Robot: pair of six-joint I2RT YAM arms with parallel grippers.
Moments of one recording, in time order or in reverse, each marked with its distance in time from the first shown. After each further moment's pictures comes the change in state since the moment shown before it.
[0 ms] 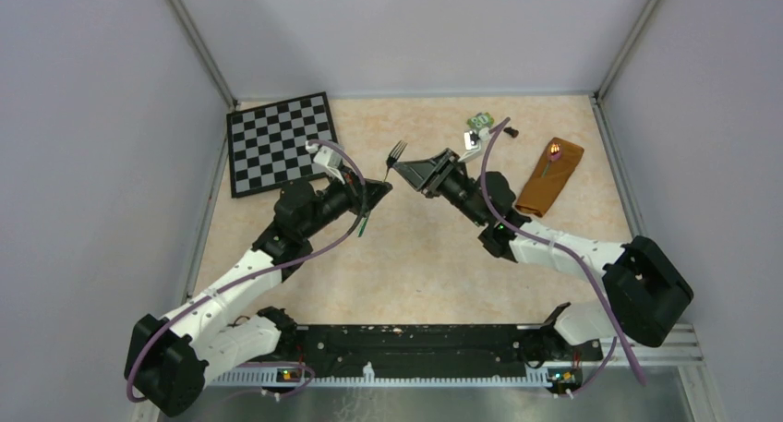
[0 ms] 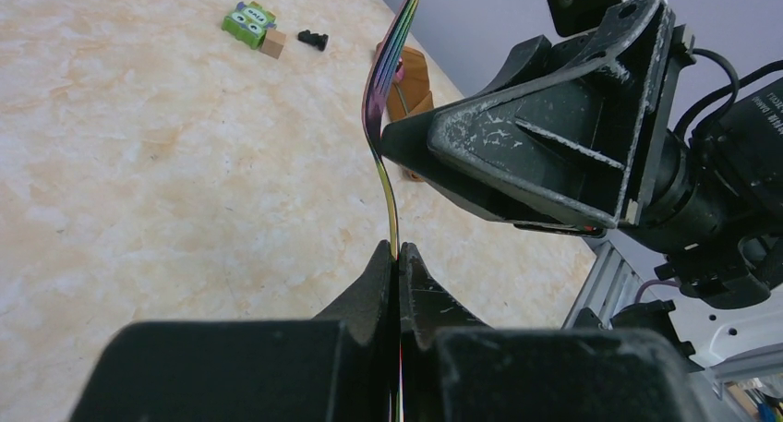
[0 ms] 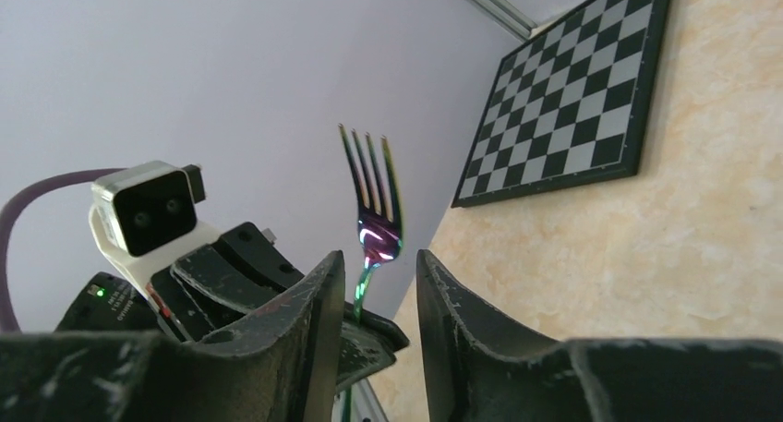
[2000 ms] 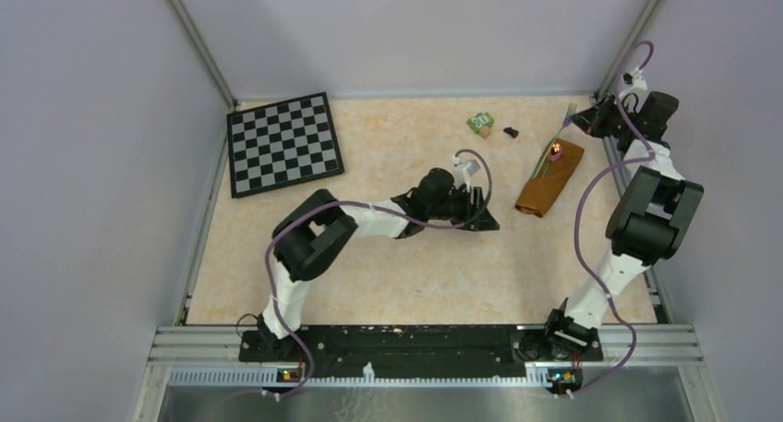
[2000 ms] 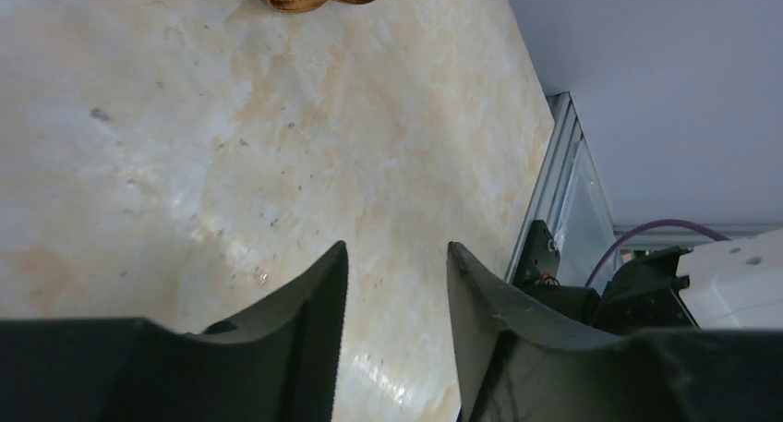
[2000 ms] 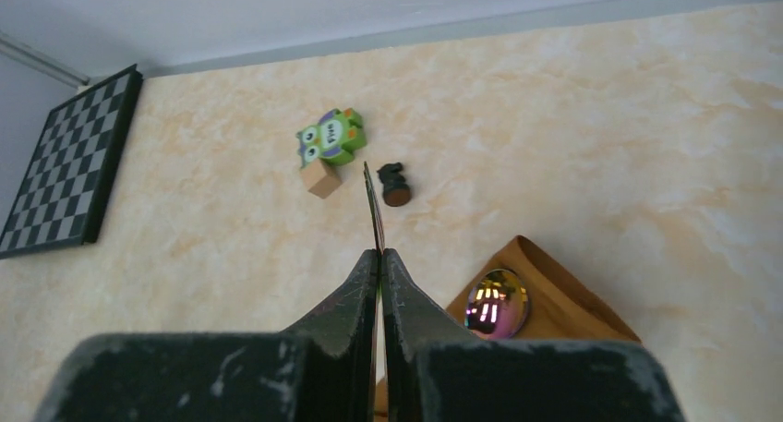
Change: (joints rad) left arm -0.311 0.994 0.554 0.079 0.159 -0.217; right arm -1.197 0.525 0.653 -0.677 -0.842 -0.798
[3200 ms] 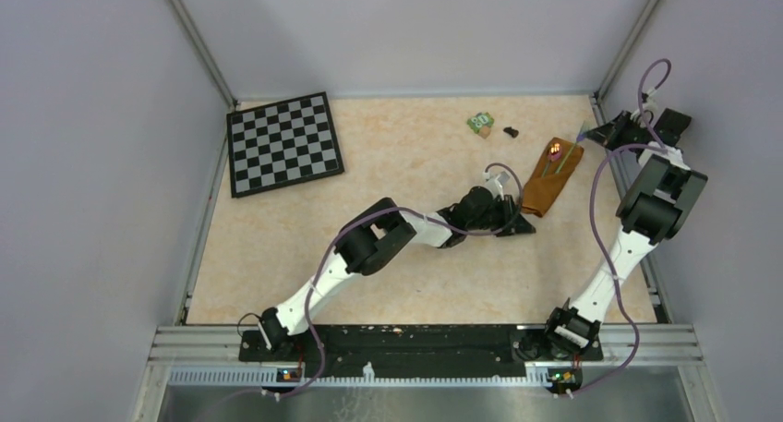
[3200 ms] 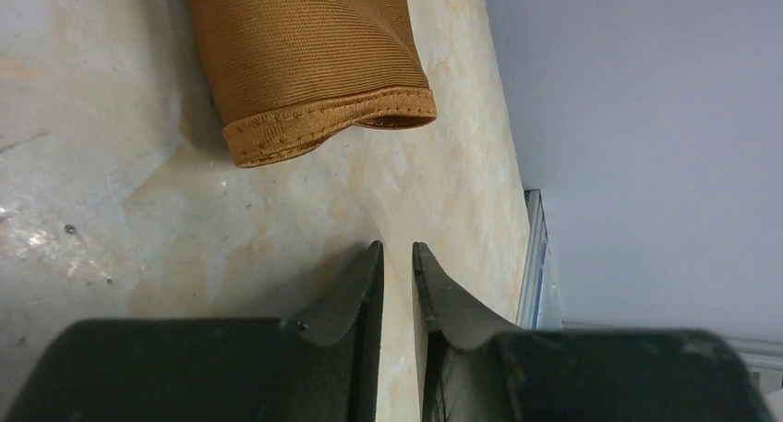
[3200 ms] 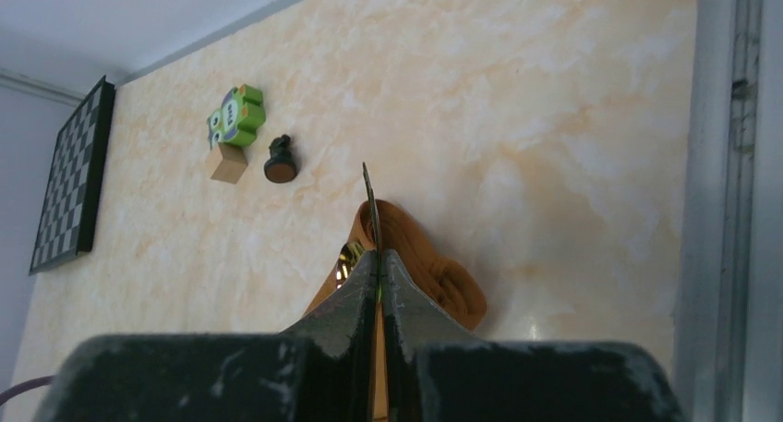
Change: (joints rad) left arm -0.127 0.592 0.514 0.213 -0.108 -0.311; right arm -0.135 0.395 0.330 -0.155 -0.113 -0.036
